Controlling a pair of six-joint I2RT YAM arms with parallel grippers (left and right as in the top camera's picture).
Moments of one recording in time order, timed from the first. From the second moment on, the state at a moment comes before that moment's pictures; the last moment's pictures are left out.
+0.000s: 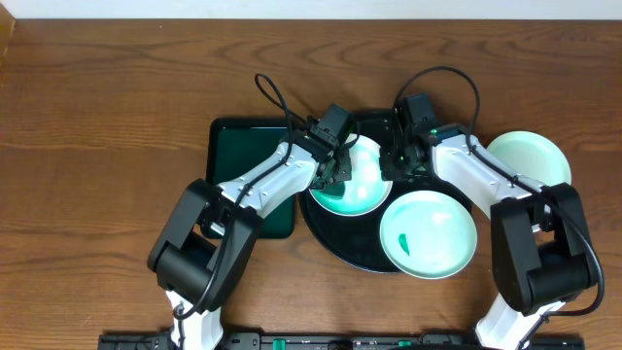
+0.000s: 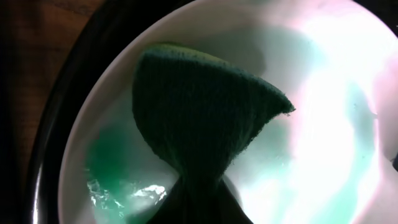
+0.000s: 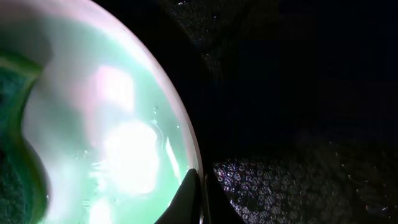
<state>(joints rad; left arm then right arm) -0.59 1.96 1.27 -0.53 0.04 -0.66 0.33 1.88 1.16 -0.56 -0.12 0.24</state>
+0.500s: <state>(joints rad) -0.58 1.99 1.27 -0.46 0.39 -0.66 0.33 1.88 1.16 -0.56 -0.12 0.24</state>
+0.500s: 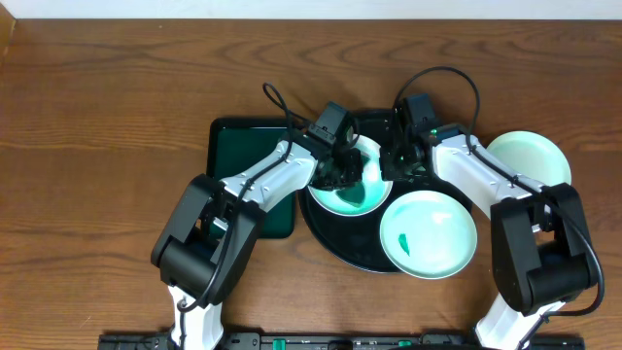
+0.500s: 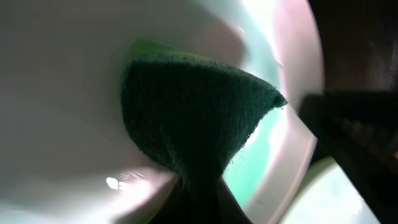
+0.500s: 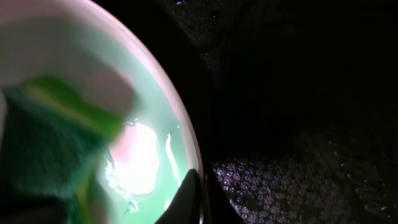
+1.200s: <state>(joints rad) -0.45 1.47 1.28 -0.96 0.13 -0.59 0.33 1.88 1.16 -0.56 -0.12 0.24</state>
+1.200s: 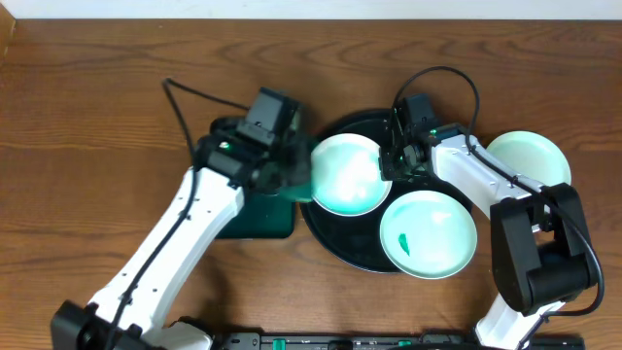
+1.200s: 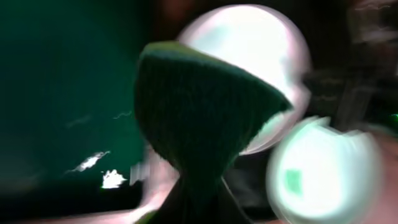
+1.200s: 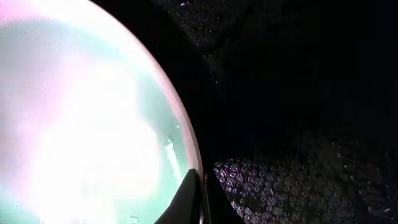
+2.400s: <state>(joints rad) -0.29 1.46 0.87 -0.73 -0.15 -0.53 0.33 1.88 1.16 -0.55 -0.13 0.24</state>
